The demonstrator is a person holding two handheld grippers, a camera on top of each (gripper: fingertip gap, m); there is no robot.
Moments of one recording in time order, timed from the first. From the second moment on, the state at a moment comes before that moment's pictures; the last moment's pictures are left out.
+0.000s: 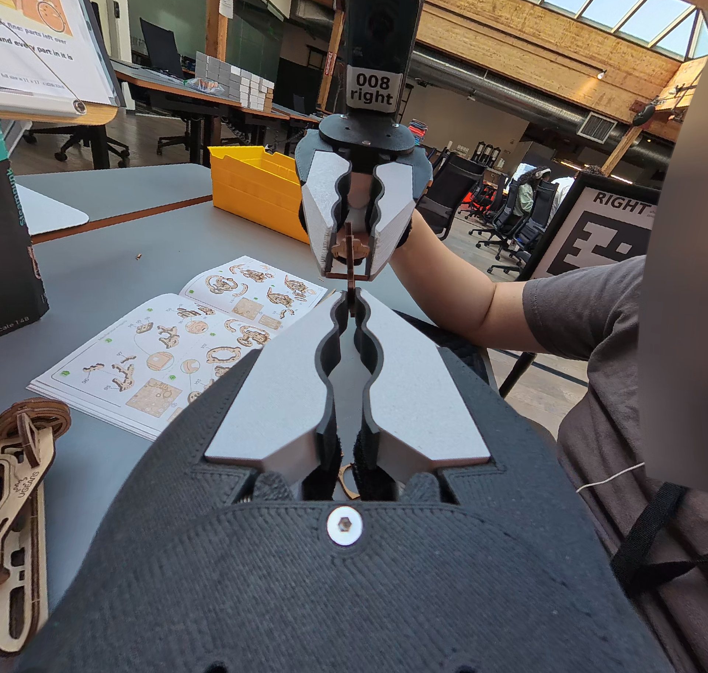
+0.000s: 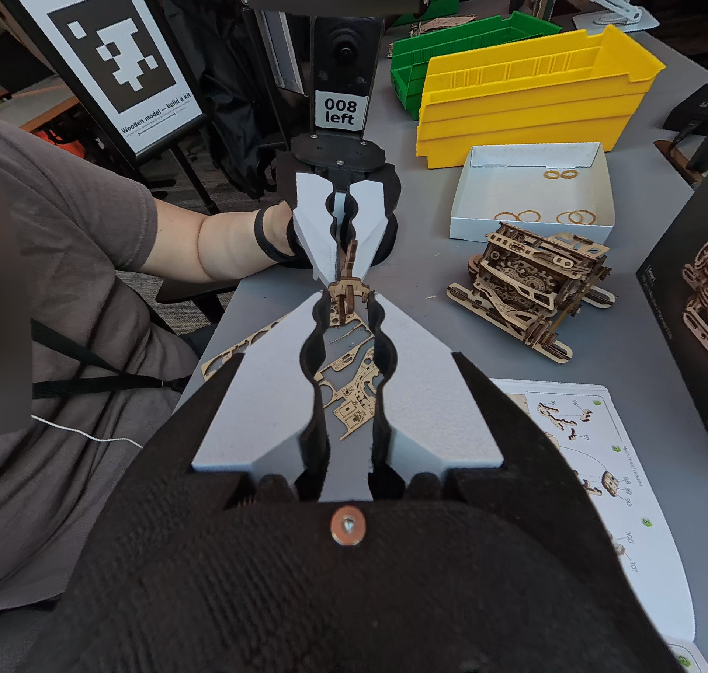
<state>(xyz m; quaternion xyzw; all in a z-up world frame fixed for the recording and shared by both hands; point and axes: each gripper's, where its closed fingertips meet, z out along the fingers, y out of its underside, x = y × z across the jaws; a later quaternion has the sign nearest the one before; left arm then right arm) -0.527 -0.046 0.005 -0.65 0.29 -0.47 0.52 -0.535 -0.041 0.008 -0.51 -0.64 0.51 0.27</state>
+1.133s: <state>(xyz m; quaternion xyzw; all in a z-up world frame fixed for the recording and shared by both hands) -0.524 -0.051 0.015 -0.61 0.31 -0.45 0.57 -0.536 -0.051 0.021 -0.47 -0.64 0.53 0.30</state>
